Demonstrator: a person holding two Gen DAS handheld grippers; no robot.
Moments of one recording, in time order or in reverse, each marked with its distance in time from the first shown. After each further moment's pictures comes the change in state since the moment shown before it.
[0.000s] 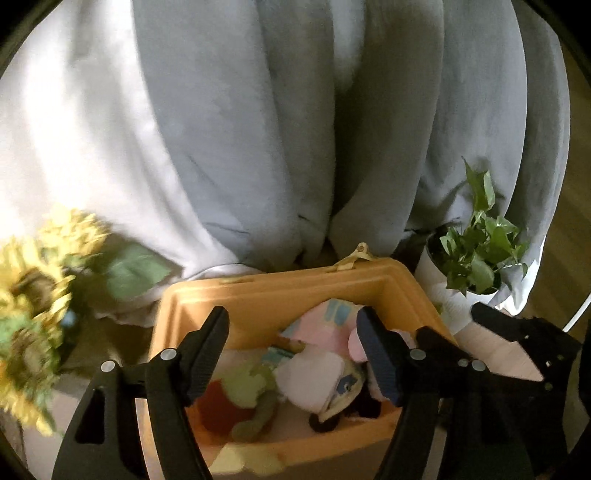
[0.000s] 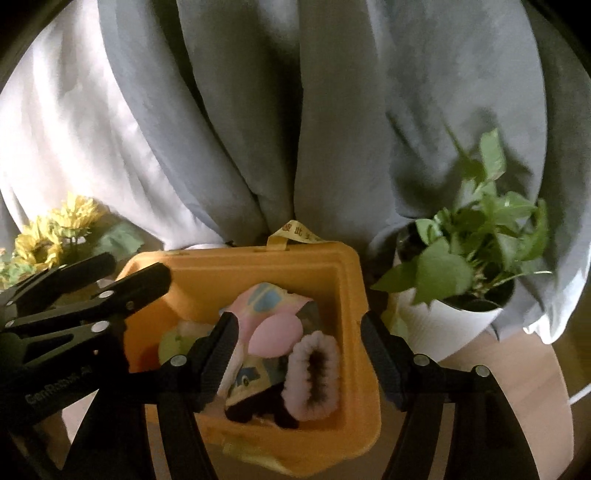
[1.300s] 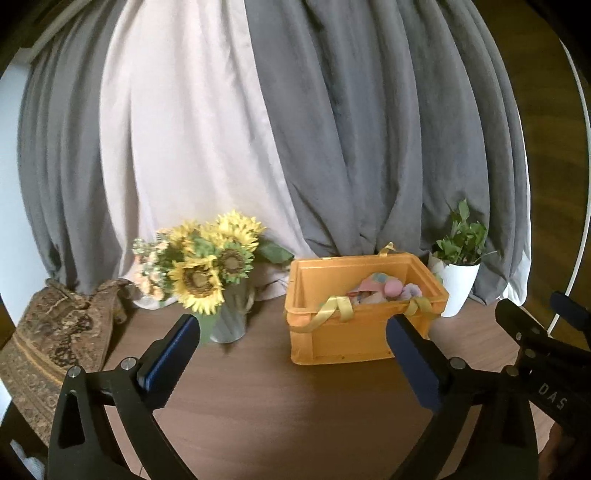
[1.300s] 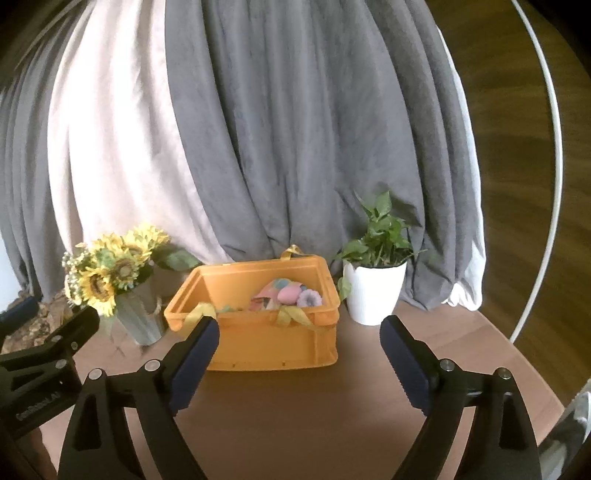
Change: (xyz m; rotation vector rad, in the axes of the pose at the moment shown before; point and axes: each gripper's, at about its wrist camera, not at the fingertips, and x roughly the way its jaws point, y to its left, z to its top) left arm -0.264 0.013 -0.151 -0.038 -0.258 0.256; right arm -0.238 0.047 -0.133 0.040 -0.303 -0.113
